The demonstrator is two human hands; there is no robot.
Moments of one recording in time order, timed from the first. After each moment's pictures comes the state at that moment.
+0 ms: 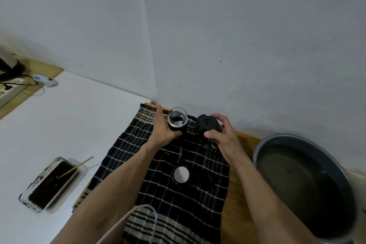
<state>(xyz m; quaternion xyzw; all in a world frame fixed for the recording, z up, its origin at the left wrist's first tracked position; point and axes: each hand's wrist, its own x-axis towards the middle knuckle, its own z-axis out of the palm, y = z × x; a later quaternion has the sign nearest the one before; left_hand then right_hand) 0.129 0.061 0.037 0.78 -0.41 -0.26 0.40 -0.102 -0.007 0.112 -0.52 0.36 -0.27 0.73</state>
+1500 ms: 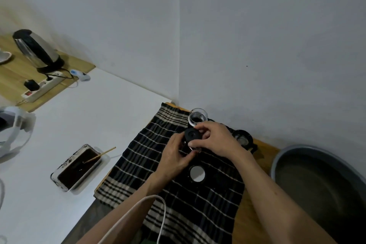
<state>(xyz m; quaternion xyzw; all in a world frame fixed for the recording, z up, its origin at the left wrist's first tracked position) 0.078 0.166 0.055 0.73 -0.50 -0.13 0.46 -0.044 0.024 0.149 -0.83 0.32 -0.05 0.44</state>
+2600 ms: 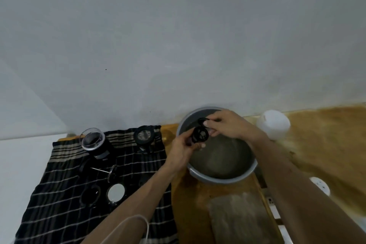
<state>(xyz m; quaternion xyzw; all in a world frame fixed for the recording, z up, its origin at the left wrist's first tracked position) -0.164 0.026 0.086 0.50 -0.52 -0.56 0.42 -0.347 -0.030 0.184 -0.69 0.56 -0.14 0.44</state>
